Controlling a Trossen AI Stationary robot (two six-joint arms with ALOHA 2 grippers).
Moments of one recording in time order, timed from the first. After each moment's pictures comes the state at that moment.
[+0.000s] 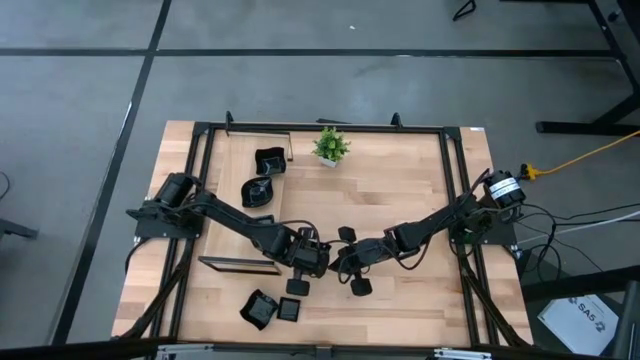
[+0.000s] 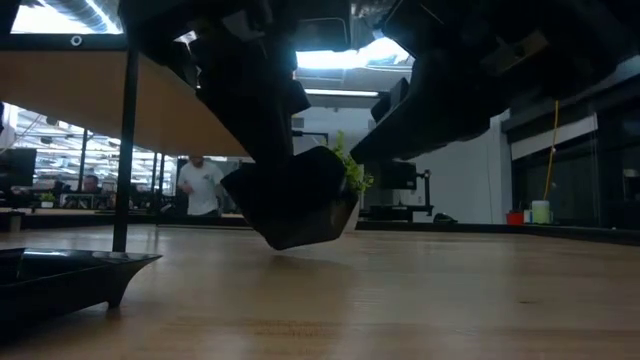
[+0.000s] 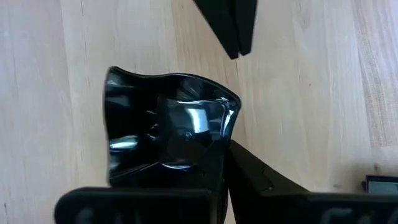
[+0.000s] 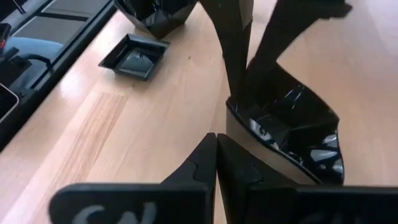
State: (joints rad) left arm -0.35 1.93 1.39 -0.63 -0.13 -0.22; right arm 0.37 1.75 0.83 0.38 0.11 0.10
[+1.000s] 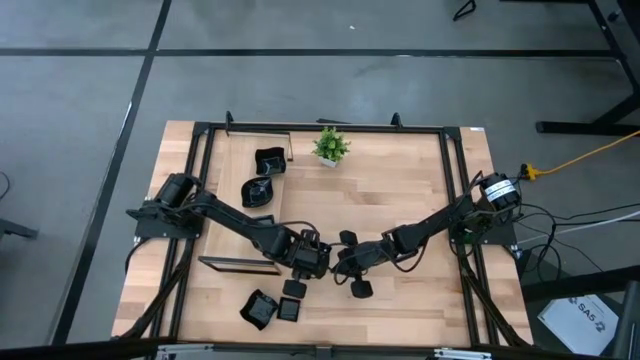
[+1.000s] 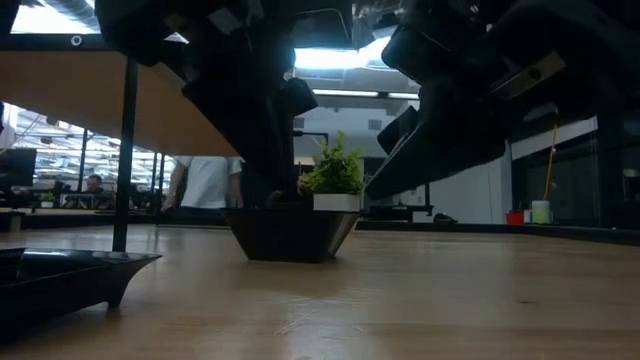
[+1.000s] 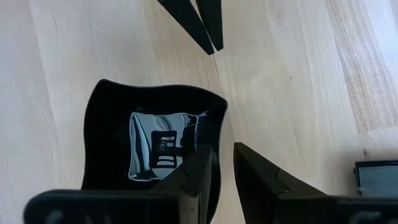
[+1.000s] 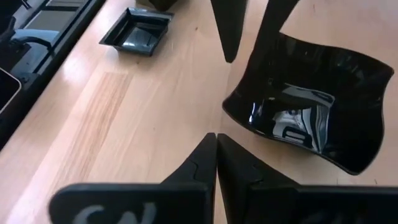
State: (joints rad) left arm -0.35 1.93 1.39 -0.62 -0.09 -0.12; right arm 0.37 1.79 0.83 0.36 0.08 0.18
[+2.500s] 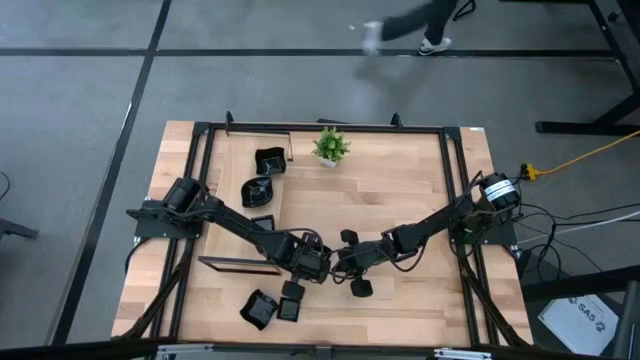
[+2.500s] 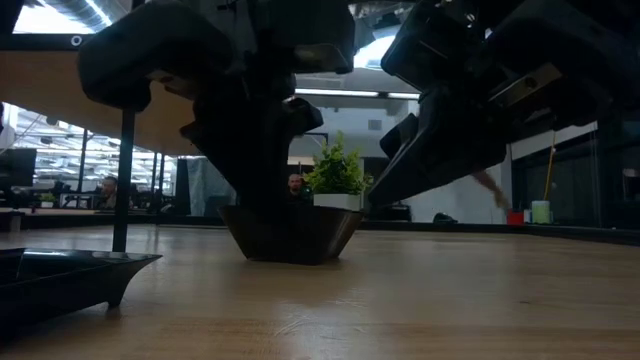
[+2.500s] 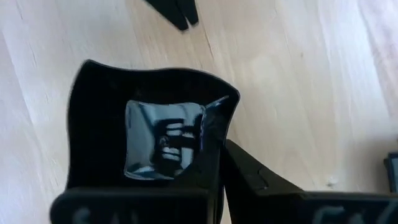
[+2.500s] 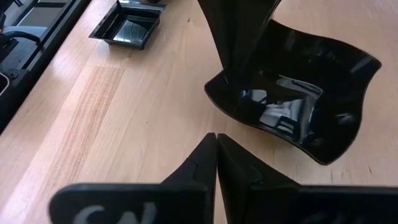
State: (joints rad) left arm -0.36 2.00 1.40 -0.63 -0.11 -0.06; right arm 0.37 1.79 0.83 0.33 0.09 0.20
